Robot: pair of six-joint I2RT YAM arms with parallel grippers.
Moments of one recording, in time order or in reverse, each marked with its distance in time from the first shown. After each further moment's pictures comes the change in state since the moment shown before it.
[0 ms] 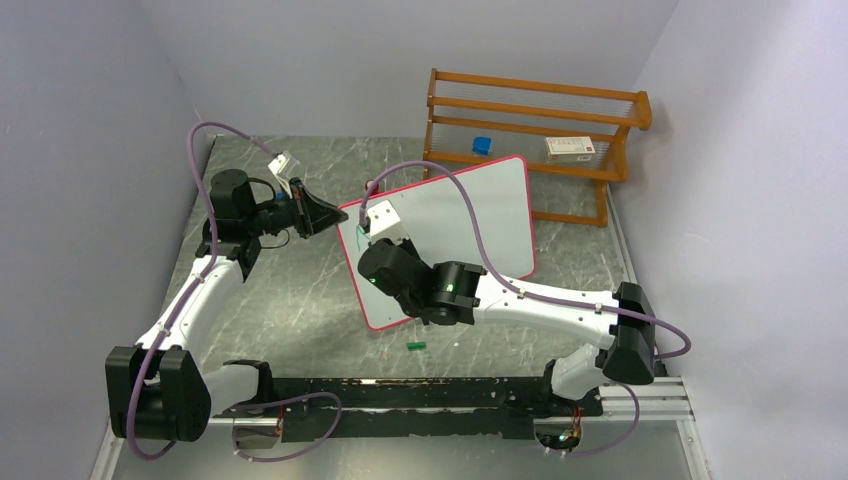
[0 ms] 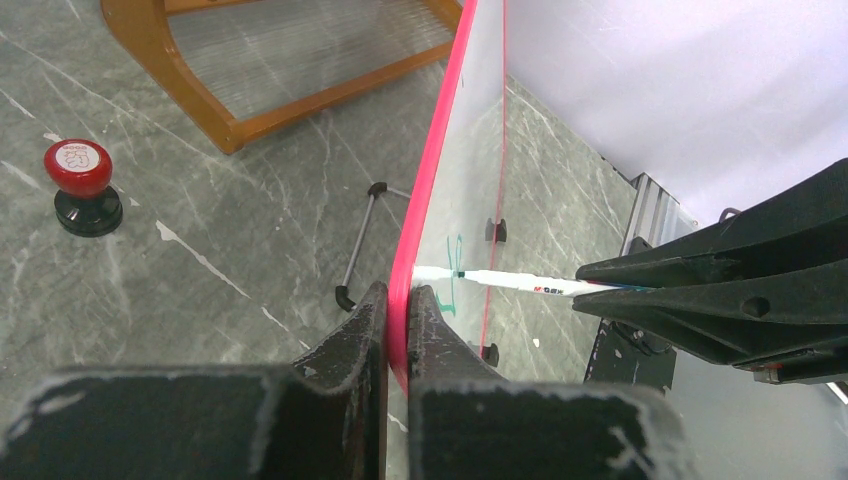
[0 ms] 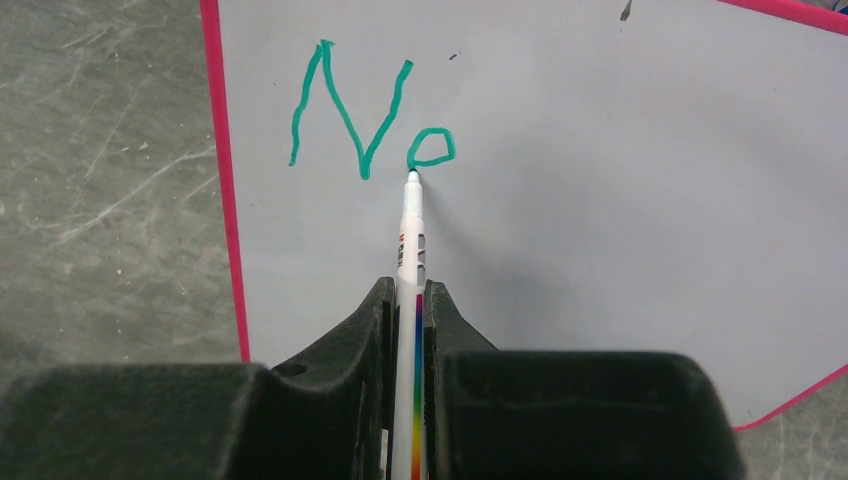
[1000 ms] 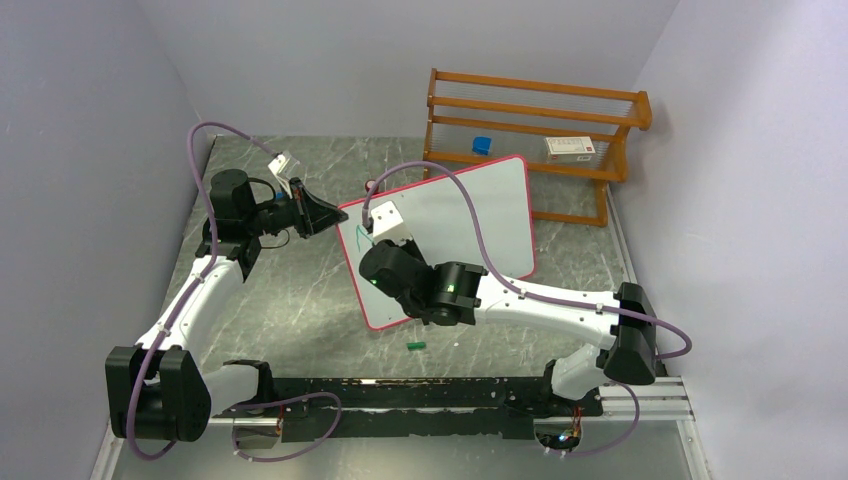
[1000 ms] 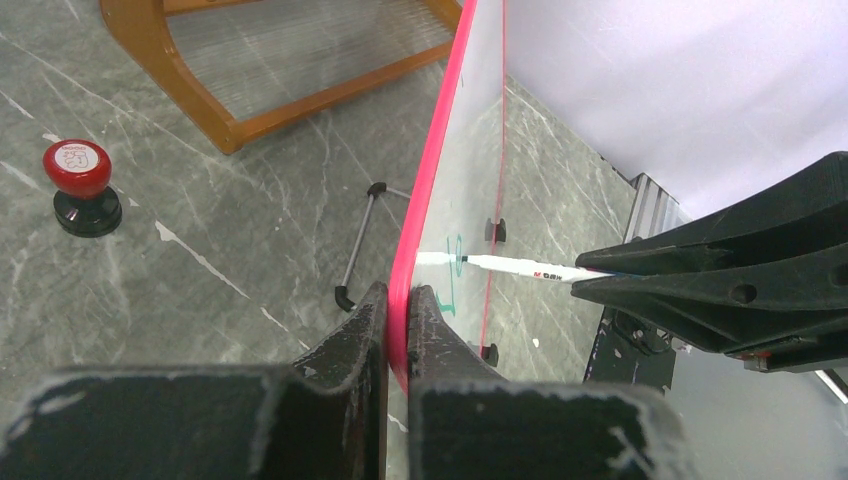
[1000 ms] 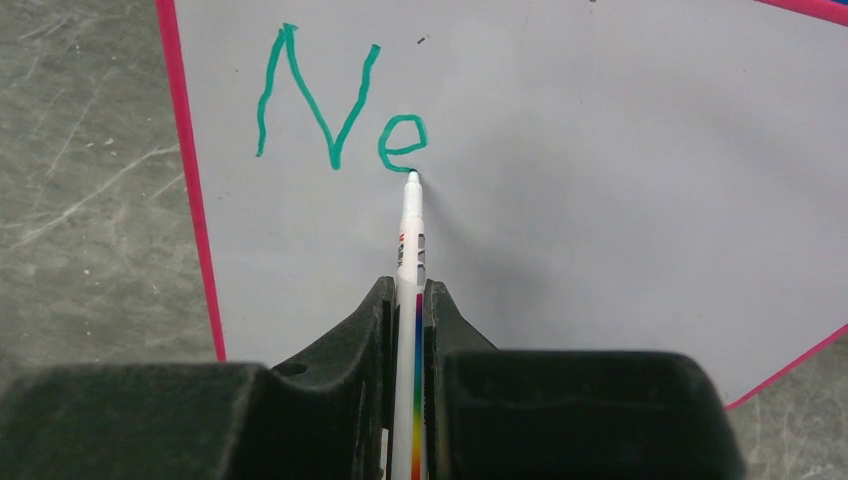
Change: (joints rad) left arm 0.000 0.000 0.000 0.000 0.001 0.000; right arm 0.000 -0.004 -0.005 -0.028 0.031 0.008
